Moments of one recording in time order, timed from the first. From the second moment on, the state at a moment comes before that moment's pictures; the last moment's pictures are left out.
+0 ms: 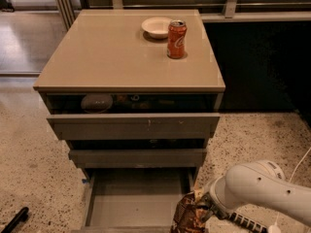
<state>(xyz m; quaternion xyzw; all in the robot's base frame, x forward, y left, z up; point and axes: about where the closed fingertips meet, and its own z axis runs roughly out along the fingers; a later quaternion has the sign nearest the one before) 0.384 -0.162 0.525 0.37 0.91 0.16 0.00</state>
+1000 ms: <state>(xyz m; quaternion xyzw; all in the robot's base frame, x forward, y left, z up) 0.430 -0.139 0.562 0.37 0.91 0.17 0.01</state>
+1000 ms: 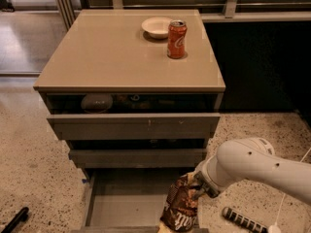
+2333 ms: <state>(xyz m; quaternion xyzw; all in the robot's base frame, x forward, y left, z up) 0.307 -0.210 0.457 0.43 0.89 0.12 -0.06</state>
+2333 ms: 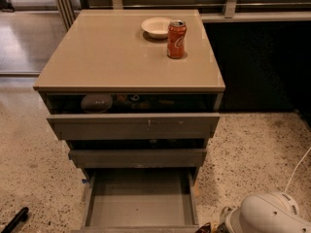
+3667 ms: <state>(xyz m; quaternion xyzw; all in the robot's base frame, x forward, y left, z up) 0.309 -0.180 0.473 0.39 0.91 0.11 -0.05</state>
